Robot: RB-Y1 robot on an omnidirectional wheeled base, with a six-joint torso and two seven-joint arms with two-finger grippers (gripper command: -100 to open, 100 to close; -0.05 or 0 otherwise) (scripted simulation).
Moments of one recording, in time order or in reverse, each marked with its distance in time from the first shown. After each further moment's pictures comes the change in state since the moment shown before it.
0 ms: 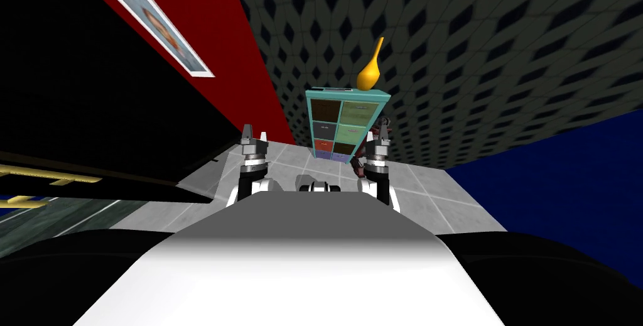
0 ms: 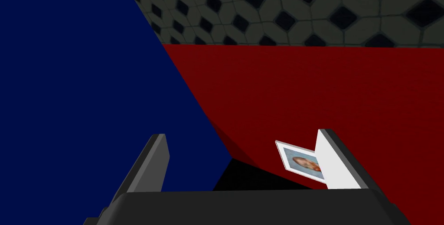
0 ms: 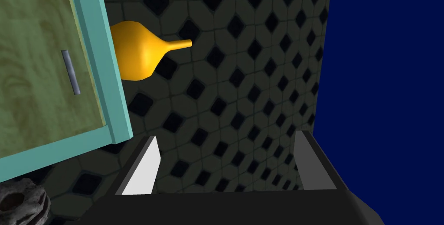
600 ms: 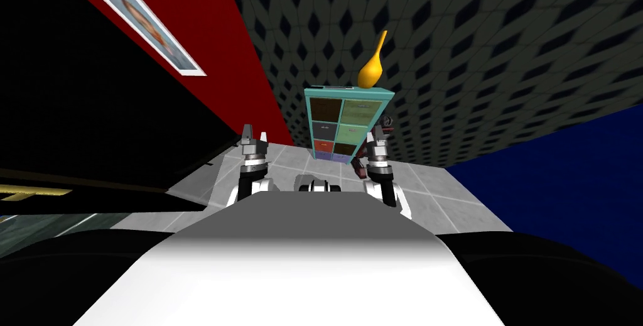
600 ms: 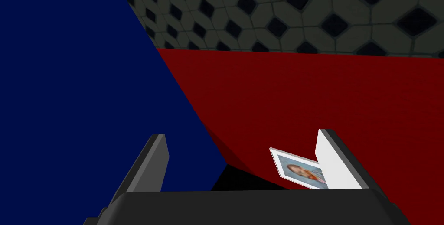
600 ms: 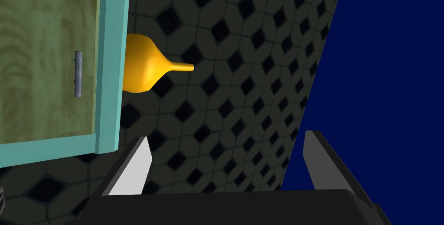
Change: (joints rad) left arm 0.000 0.000 0.000 0.000 0.000 0.000 0.000; right arm 0.011 -0.133 -0.029 -0.010 0.078 0.009 0.059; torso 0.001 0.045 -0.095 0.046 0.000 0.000
